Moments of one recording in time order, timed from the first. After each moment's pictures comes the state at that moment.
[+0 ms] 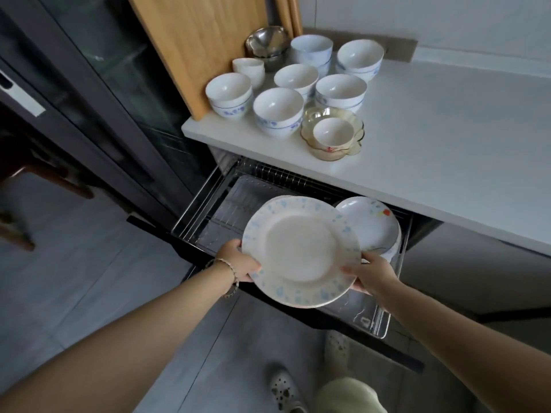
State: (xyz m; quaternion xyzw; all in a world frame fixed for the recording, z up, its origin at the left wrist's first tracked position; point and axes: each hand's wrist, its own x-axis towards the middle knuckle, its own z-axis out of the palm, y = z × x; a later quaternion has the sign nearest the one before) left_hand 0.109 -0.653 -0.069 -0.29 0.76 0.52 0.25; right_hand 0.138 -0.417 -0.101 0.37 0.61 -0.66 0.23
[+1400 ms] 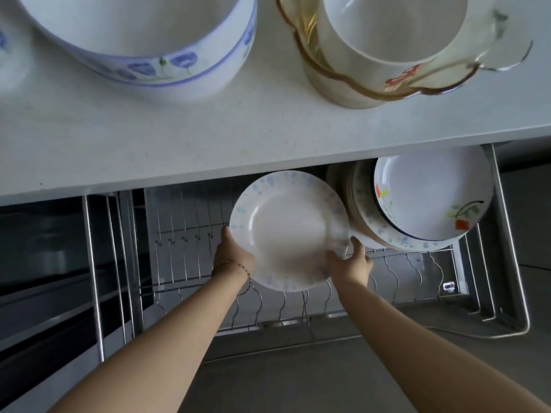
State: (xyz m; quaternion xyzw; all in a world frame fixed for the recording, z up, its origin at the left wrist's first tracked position) left_hand -0.162 -0.686 -0.369 -0.11 0.87 0.23 0.41; right_hand -0.039 -0.558 -0.364 0.71 0.52 -0.46 0.09
